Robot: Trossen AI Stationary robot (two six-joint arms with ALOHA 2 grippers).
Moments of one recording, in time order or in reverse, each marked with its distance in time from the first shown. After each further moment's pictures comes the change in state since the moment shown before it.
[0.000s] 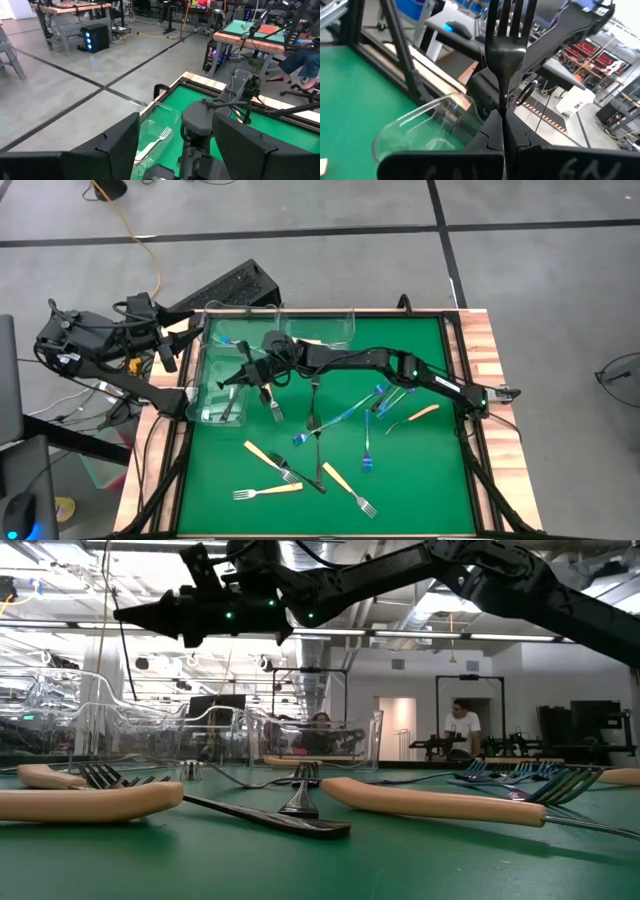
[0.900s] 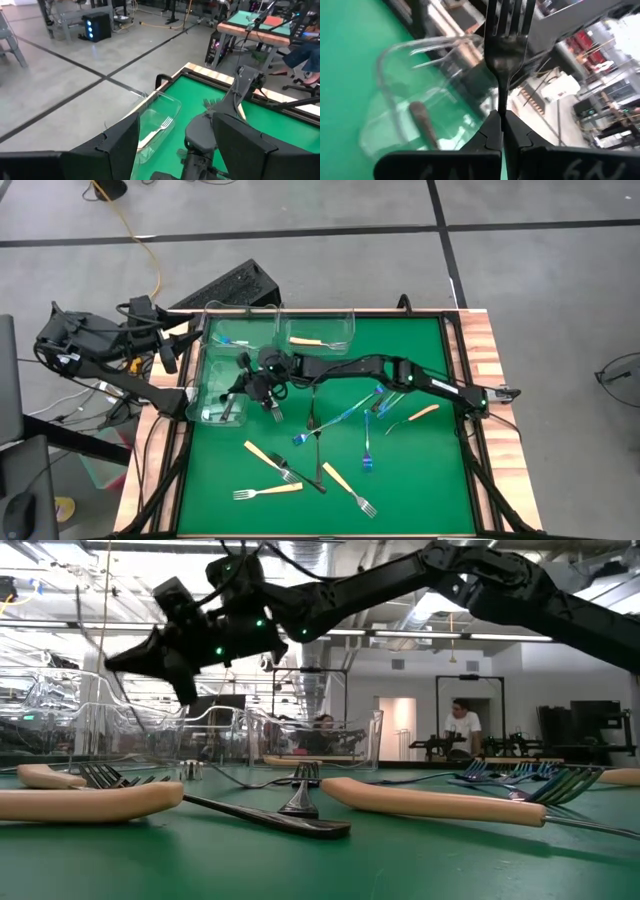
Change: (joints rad) left arm 0.000 0.000 0.000 -0.080 0.006 -0.075; right arm 0.032 0.062 0.000 -0.081 0.162 -0.298
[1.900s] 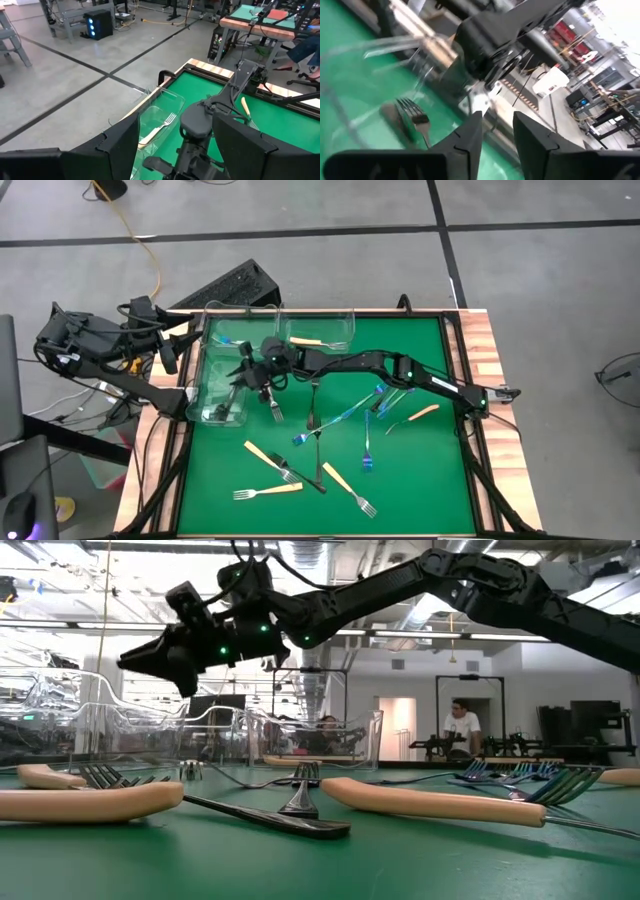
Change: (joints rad) left arm 0.000 0.000 0.000 -0.025 -0.003 0.000; right arm -0.039 0.001 -0.001 0.081 -0.004 0.125
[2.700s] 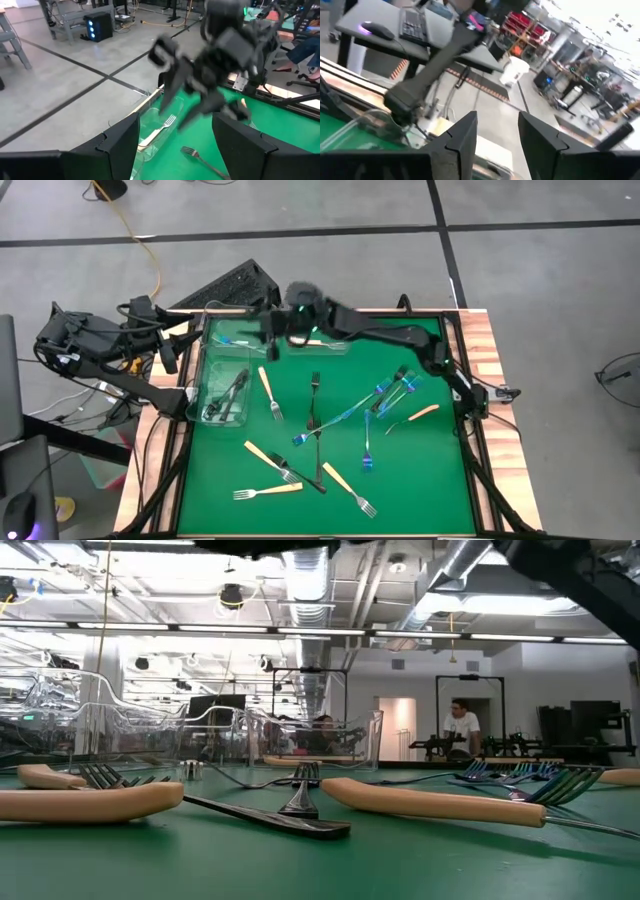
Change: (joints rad) left arm 0.000 0.000 0.000 0.011 -0.003 0.015; right arm -0.072 -0.382 0.025 -0.296 0.116 0.203
